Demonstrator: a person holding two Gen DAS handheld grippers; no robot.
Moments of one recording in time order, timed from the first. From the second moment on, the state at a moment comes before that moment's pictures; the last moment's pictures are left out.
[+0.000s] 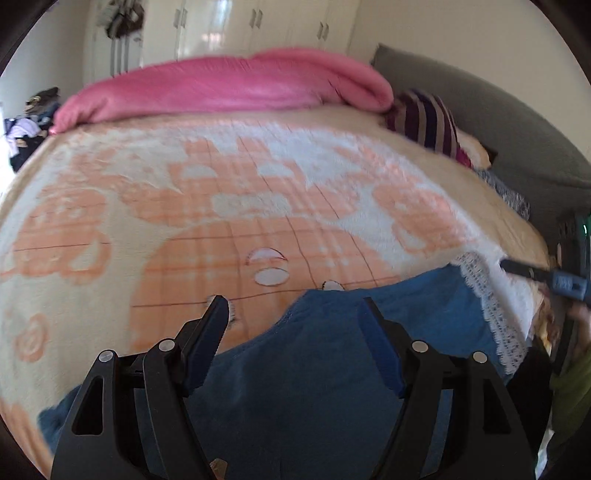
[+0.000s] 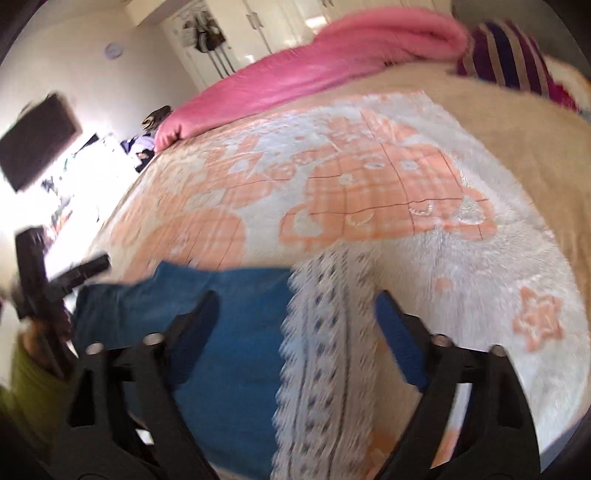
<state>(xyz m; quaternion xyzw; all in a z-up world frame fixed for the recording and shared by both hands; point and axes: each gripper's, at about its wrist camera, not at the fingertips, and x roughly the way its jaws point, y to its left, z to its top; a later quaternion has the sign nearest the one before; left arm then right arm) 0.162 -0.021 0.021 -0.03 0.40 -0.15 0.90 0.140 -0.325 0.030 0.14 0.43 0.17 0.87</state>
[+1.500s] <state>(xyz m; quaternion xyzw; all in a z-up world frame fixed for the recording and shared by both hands) 0.210 -0.027 -0.030 -0.04 0.41 -0.16 0.90 0.177 -0.334 -0.001 0.12 0.40 0.13 0.90</state>
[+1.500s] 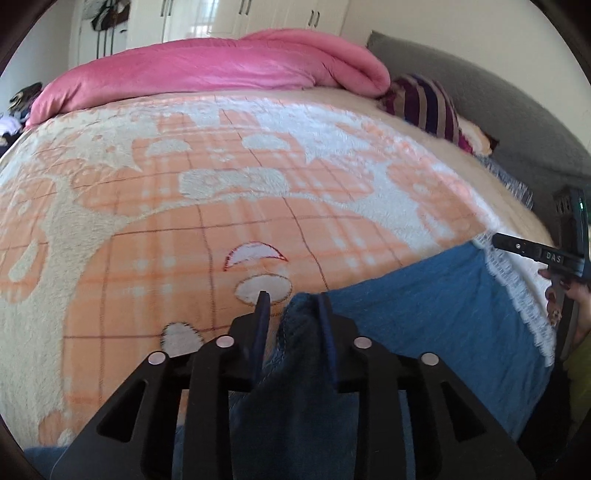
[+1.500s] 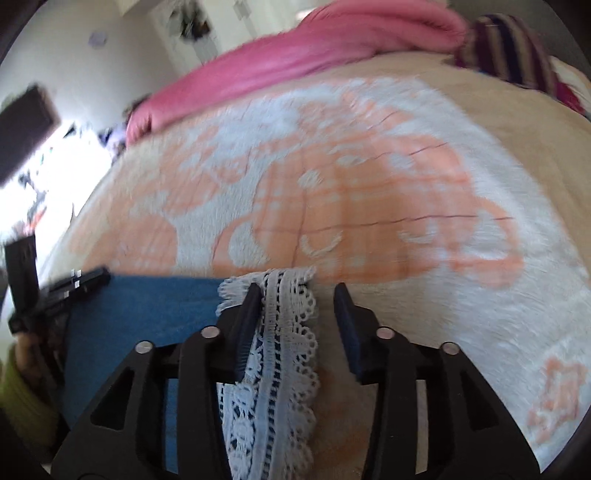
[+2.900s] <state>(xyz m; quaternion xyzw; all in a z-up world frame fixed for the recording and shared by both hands) 0.062 0.050 -0.001 -0.05 0.36 -0.01 0.93 0.015 -0.320 0.017 0.04 0.43 0.11 0.89</state>
